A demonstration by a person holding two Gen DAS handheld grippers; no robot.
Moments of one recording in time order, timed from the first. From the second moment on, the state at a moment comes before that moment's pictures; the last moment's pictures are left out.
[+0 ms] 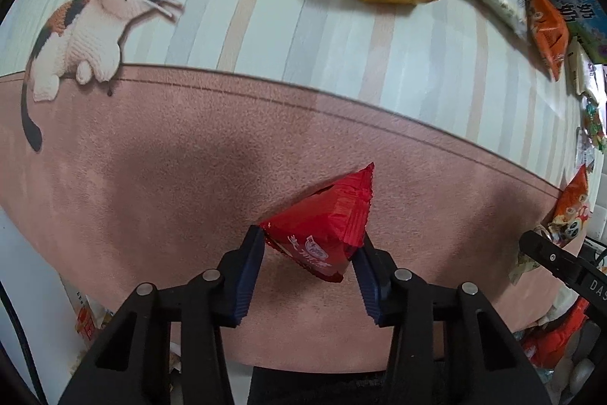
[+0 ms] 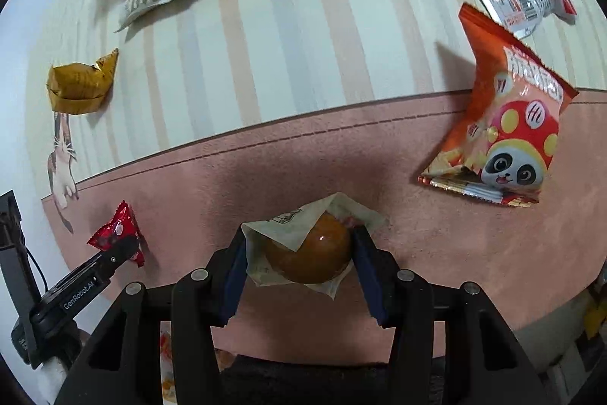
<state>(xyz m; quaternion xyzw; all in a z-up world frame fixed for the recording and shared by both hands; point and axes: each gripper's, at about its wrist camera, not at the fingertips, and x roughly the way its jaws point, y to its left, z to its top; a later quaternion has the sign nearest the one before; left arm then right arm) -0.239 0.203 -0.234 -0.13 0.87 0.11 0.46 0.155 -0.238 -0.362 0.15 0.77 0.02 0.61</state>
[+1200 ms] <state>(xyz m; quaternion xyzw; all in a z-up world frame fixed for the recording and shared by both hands) 0.109 0.141 -0.213 -0.13 0.81 0.01 0.57 0.447 -0.267 -0.205 0.21 0.64 0.09 0.74</state>
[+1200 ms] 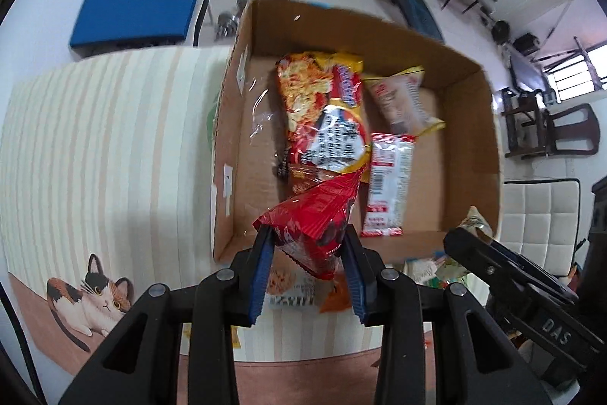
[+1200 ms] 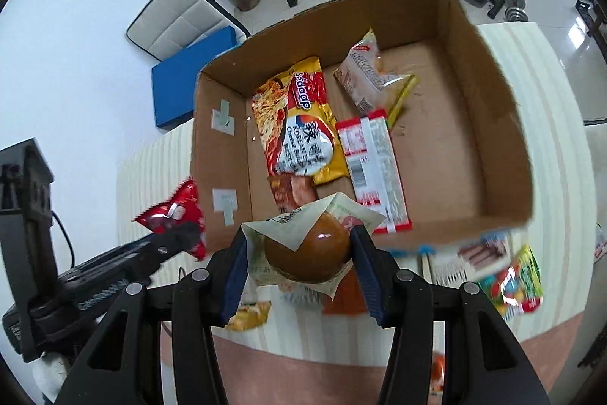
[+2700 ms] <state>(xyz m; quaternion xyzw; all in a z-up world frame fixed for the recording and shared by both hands) -0.034 0.184 -0.136 -0.07 0.78 0.09 0.62 0.302 -0.275 -0.218 0.15 0.64 0.04 0.75</state>
